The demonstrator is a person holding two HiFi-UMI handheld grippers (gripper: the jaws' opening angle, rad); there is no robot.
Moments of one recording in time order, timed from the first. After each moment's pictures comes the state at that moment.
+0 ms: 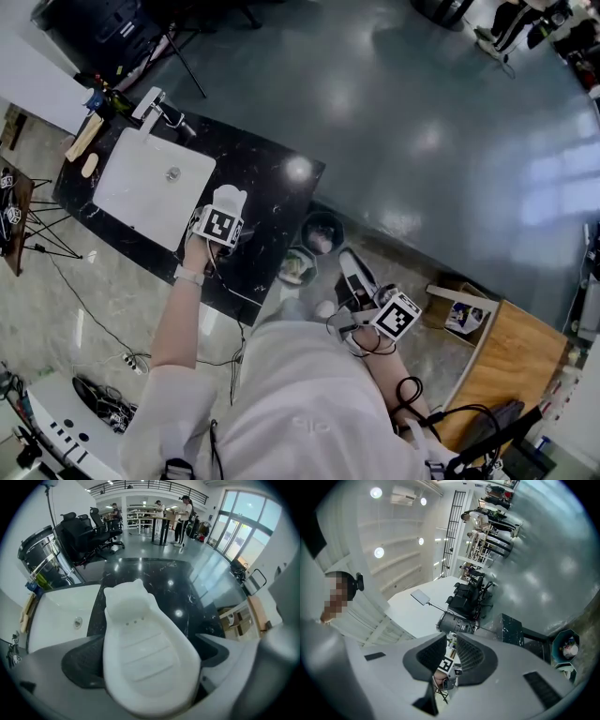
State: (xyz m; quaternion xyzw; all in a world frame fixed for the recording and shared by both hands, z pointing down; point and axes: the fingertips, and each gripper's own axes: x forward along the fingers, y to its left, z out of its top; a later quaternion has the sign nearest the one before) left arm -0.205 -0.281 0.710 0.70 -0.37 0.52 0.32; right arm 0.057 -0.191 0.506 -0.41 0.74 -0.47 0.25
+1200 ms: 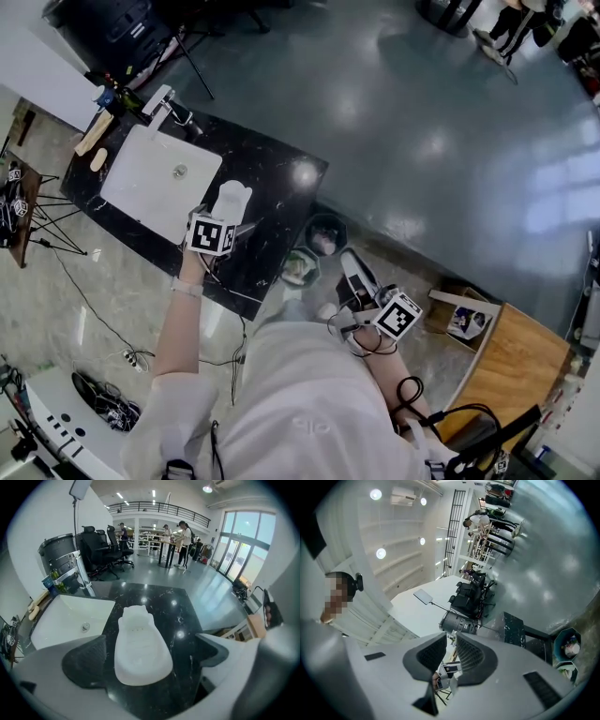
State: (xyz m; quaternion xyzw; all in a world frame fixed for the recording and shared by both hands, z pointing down) left arm -0.203 -0.274 0.649 0.74 -0.43 0.42 0.31; right arm 0.058 -0.173 0.500 -0.39 0.75 -0.47 0.26
